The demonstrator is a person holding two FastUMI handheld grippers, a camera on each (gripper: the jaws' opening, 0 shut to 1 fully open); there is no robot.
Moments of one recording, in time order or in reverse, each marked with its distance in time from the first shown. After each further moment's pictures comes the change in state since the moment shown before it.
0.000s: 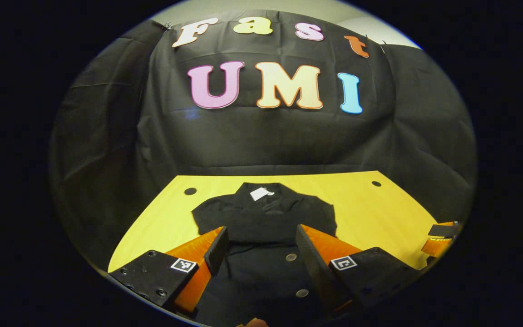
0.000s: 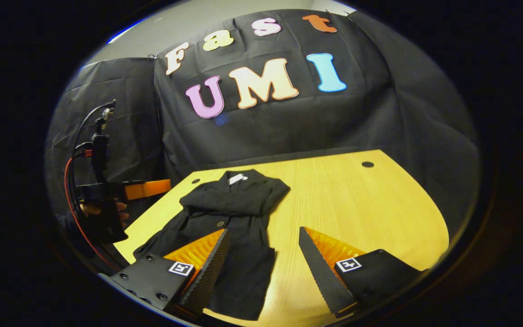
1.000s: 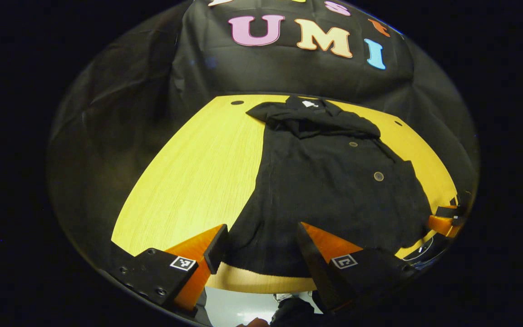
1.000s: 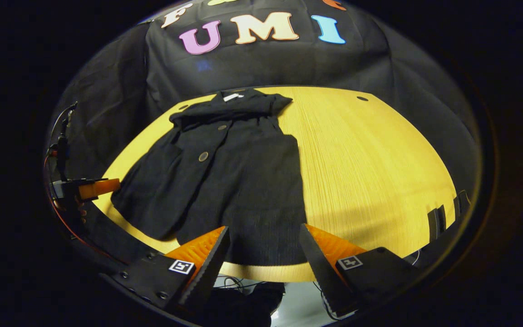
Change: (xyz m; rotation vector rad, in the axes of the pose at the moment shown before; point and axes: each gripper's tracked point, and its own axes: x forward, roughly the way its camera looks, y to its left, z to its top) left arm -0.098 0.127 -0.213 -0.061 0.363 0.051; right arm -0.007 0.050 -0.178 -0.035 0.348 -0.180
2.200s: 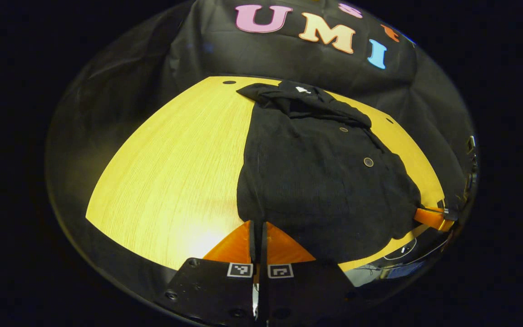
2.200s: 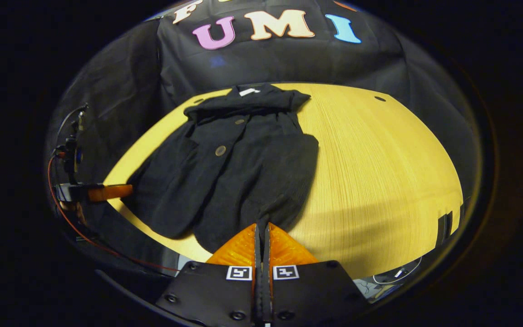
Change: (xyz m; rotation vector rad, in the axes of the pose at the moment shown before) left arm 0.006 -0.040 -0.025 -0.100 0.076 -0.094; right arm -0.007 0.018 0.017 -0.060 -0.014 0.134
